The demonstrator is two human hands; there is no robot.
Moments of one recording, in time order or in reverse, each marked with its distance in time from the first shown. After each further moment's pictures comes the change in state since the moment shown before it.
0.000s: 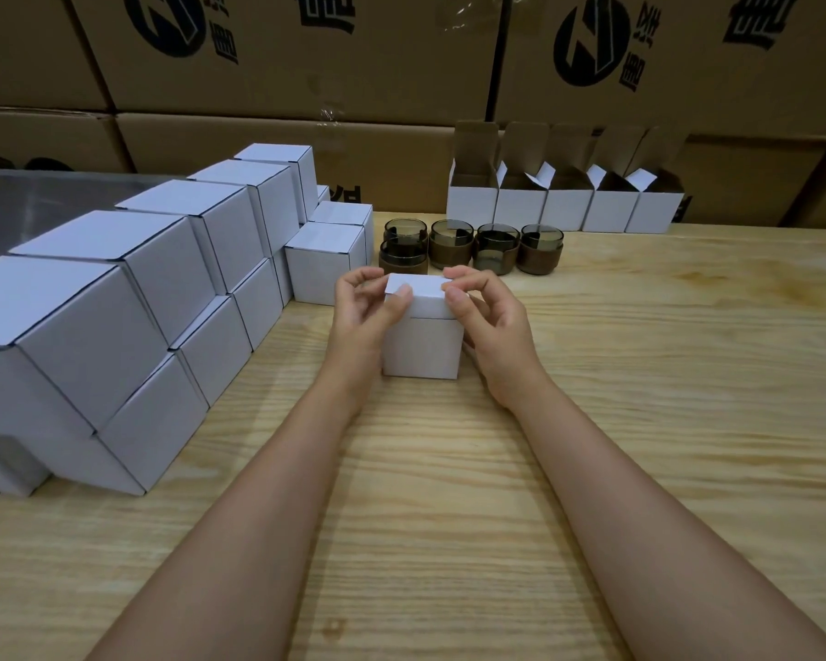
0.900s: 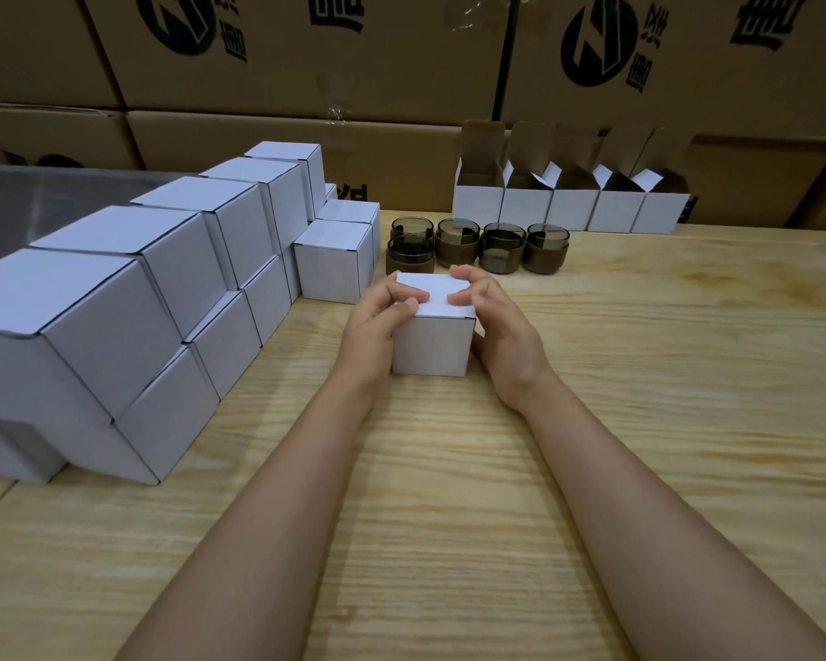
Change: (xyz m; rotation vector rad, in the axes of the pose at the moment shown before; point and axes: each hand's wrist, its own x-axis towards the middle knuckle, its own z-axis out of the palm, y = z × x) left_hand -0.007 0.010 0.008 0.126 0.012 -0.013; right_hand -0.001 -0.001 -0.004 0.094 -0.088 0.144
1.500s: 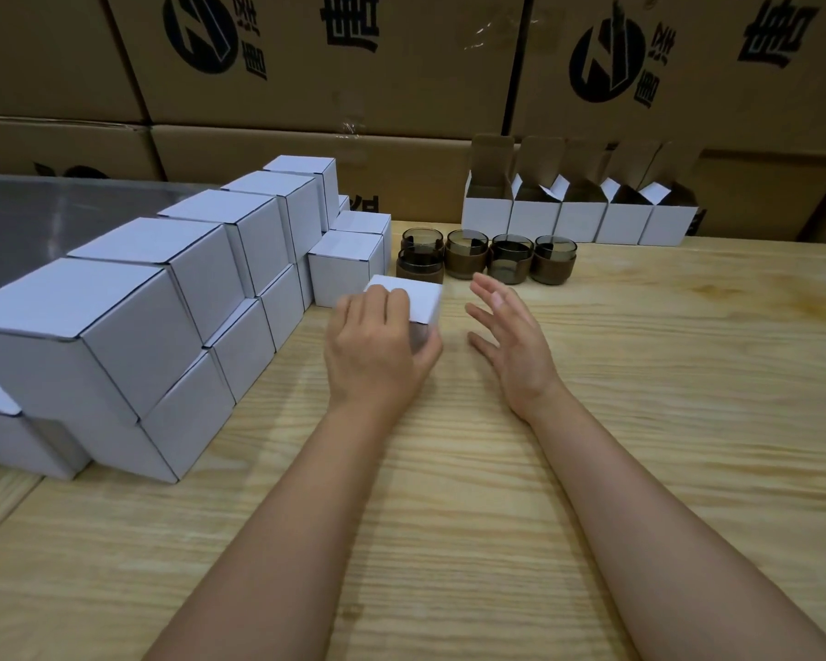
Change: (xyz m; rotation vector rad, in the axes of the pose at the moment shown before) left_hand -0.011 -0.005 -0.007 1.362 0.375 0.707; right_hand -0.003 -0.002 -0.001 0.014 0.063 0.051
